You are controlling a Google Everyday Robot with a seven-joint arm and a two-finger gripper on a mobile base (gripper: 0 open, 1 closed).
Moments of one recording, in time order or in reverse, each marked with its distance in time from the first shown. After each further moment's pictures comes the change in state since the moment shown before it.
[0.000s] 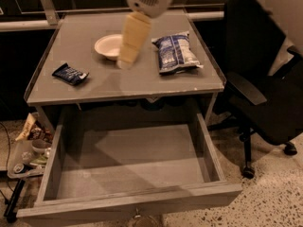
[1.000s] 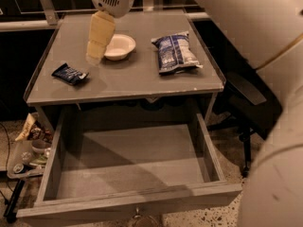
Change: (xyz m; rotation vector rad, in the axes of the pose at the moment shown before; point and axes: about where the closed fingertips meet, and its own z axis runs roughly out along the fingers) arm -0.072 -0.010 0.046 -0.062 -0.057 -0.044
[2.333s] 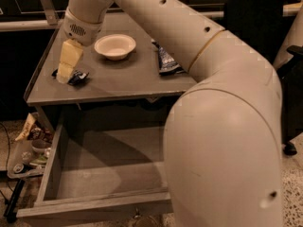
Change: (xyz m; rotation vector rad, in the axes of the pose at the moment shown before) arm -0.055 0.004 0.127 -0.211 -0.038 0.045
